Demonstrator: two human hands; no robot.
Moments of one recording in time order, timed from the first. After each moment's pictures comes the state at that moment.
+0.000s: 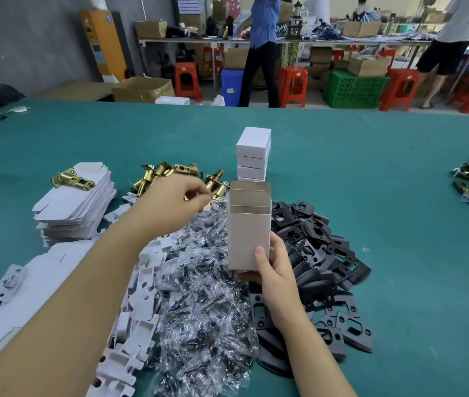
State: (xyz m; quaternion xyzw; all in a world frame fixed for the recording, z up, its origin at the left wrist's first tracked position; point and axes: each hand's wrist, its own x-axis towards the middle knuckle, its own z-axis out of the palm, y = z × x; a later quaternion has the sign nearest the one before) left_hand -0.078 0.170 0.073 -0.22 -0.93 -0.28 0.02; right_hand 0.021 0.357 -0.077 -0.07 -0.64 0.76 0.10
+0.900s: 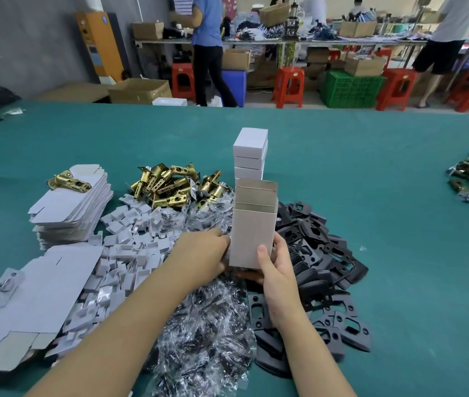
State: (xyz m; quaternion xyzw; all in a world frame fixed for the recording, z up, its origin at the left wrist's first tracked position) left_hand -0.060 0.209 -0.020 -0.31 -0.95 0.07 0.02; right_hand 0.020 0.358 -0.075 -0.11 -0.61 0.77 0.11
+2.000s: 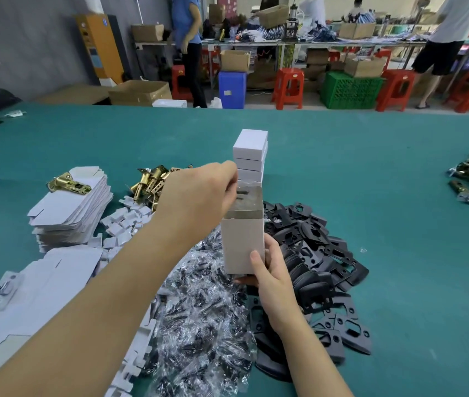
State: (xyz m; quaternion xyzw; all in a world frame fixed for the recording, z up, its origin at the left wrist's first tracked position) left_hand -0.049 0.217 0.092 -0.34 -0.88 -0.13 0.31; right_hand 0.021 0.356 -0.078 -0.05 -0.64 0.76 0.10
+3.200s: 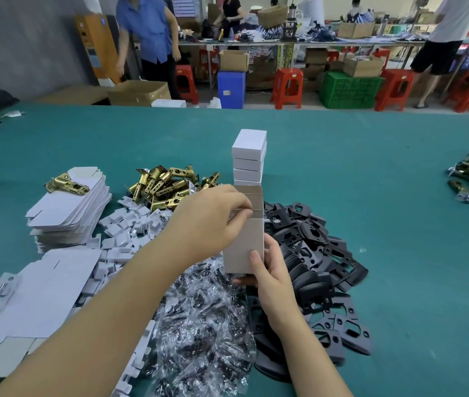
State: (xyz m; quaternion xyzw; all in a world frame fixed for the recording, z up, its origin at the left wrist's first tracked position) left_hand -0.043 0.221 0.071 -0.34 -0.91 -0.20 0.13; right_hand 0.021 0.355 -0.076 -0.05 -0.62 0.78 0.10
